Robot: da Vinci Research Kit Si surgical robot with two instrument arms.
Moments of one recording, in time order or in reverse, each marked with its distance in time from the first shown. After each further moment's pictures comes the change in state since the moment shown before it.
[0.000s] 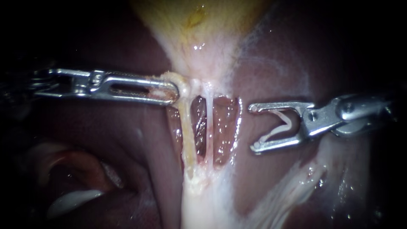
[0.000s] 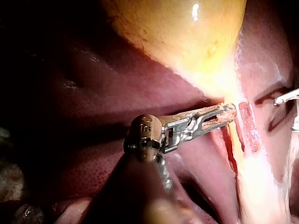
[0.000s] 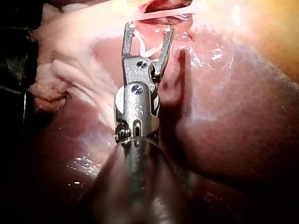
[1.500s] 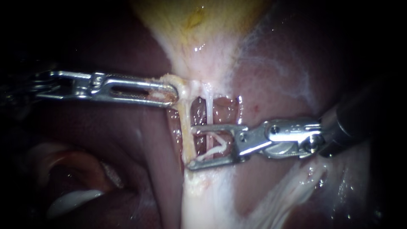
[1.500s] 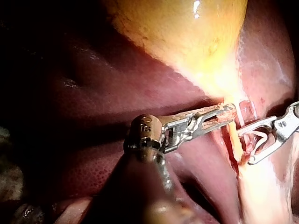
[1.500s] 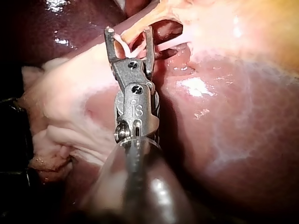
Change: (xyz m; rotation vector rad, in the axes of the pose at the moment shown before) right arm -0.004 -0.001 0.015 0.047 0.015 0.167; left arm 0.001 0.000 0.000 -0.001 -0.001 0.005
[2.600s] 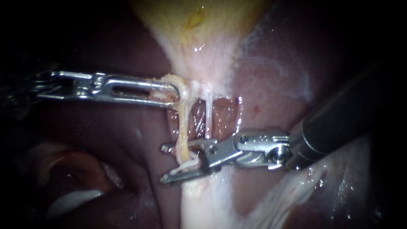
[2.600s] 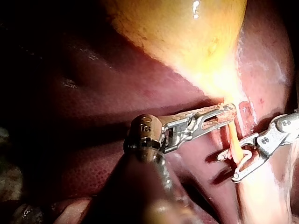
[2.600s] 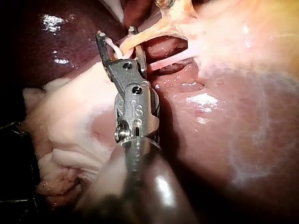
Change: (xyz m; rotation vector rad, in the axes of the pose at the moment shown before) right arm -0.001 0.000 0.005 0.065 -0.023 0.044; left arm 0.000 0.000 0.000 -0.001 -0.001 0.000
